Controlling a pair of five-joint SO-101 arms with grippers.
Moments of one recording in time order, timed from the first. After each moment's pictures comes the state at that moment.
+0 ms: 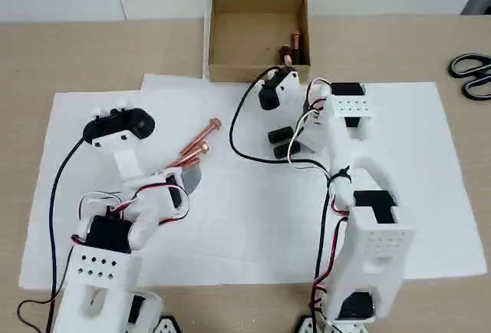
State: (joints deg) left arm 5.9 -56.5 60.9 60.4 28.7; right arm -3.3 27.4 -7.1 66.7 50.4
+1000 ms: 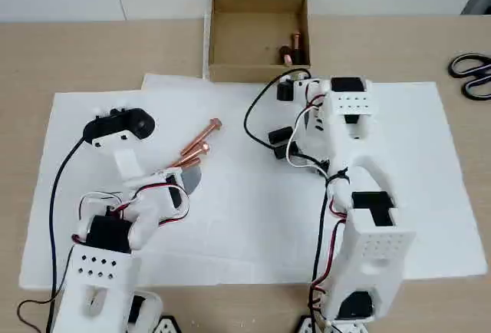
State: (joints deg) left arm 5.9 -56.5 60.9 60.4 28.7; right arm -5.5 25.3 -9.3 86.2 21.1
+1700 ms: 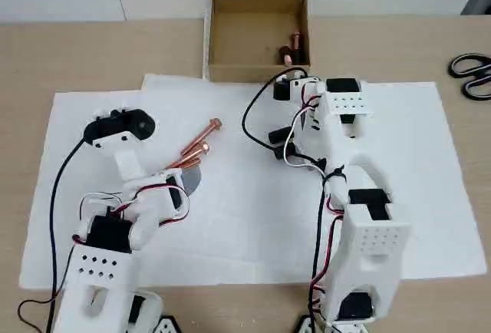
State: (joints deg) left arm 5.9 -56.5 61.4 60.4 28.7; right arm -5.5 29.9 -11.1 83.3 21.0
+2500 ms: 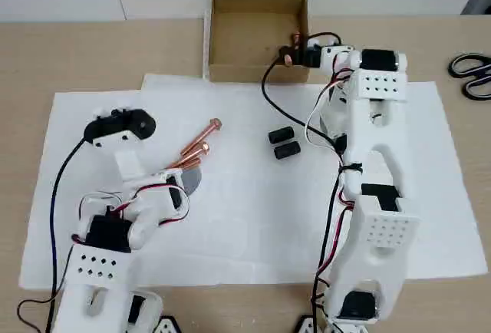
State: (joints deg) left arm 5.9 -56.5 58.2 62.3 27.2; right arm 0.5 30.9 -34.5 98.2 21.0
